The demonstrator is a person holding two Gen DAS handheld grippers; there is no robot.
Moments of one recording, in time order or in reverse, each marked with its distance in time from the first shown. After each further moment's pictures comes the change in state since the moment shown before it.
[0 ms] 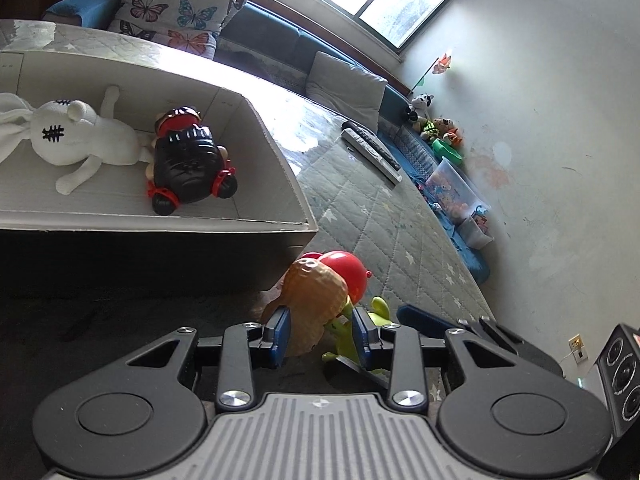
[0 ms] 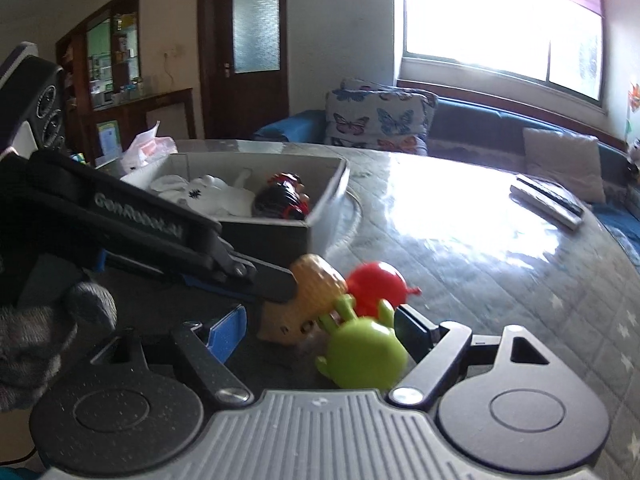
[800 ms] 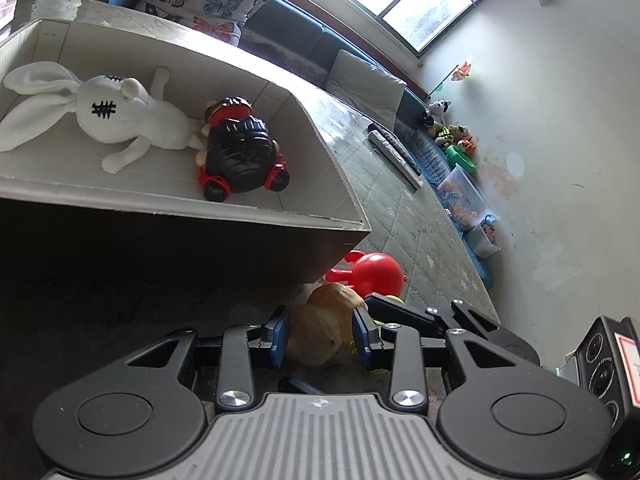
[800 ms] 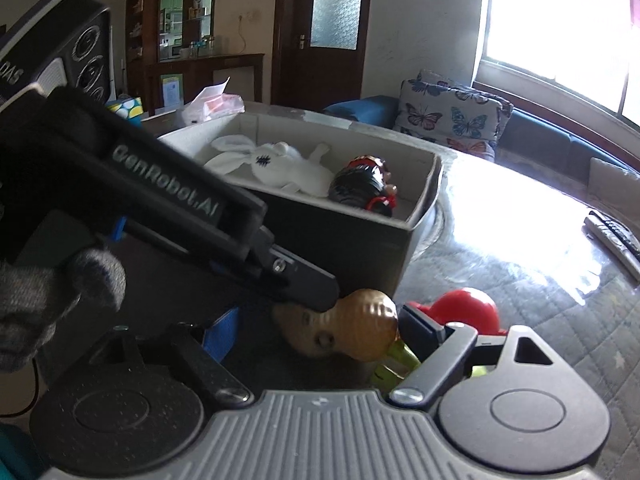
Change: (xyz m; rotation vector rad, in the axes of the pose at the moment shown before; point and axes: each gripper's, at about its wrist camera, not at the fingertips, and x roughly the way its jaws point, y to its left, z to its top) left arm -0.015 0.029 -0.002 -0.070 0.013 0.009; right arm 0.033 0.034 -0.002 -0.172 0.067 0.135
